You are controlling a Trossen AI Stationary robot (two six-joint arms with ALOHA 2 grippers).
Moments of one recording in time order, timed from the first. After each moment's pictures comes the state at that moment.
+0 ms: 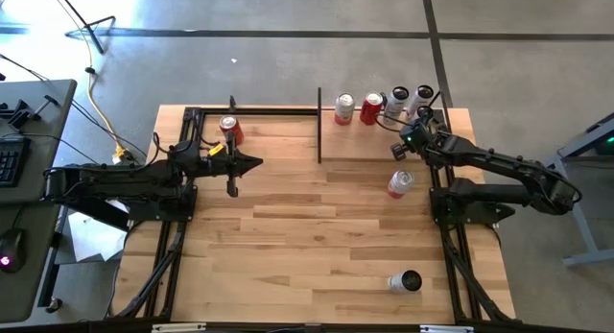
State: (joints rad) left arm 0.27 0.72 0.24 0.52 0.14 0.04; right arm -0.63 0.96 0.54 -0.58 0.60 0.30
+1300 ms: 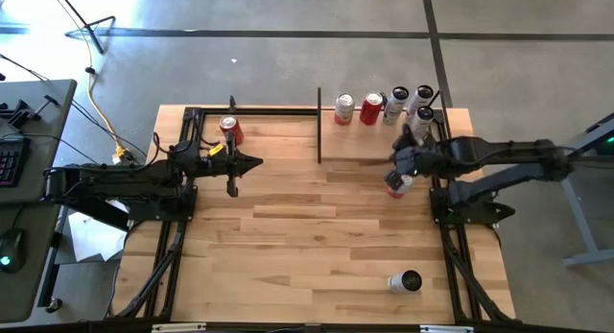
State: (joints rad) left arm 0.27 0.73 0.24 0.52 0.14 0.04; right arm 0.06 1.04 1.08 -1.13 0.53 0.63
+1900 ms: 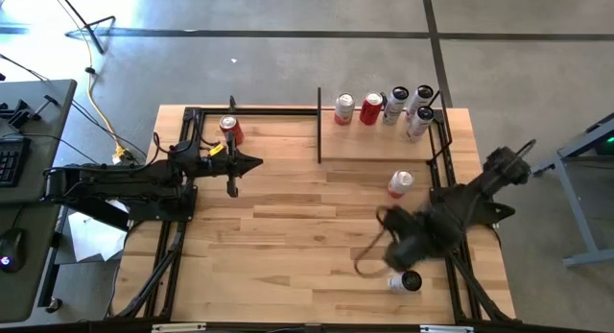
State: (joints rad) left arm 0.27 0.73 0.24 0.51 0.14 0.05; right arm 0.68 1.58 1.63 -1.57 0.10 1.38
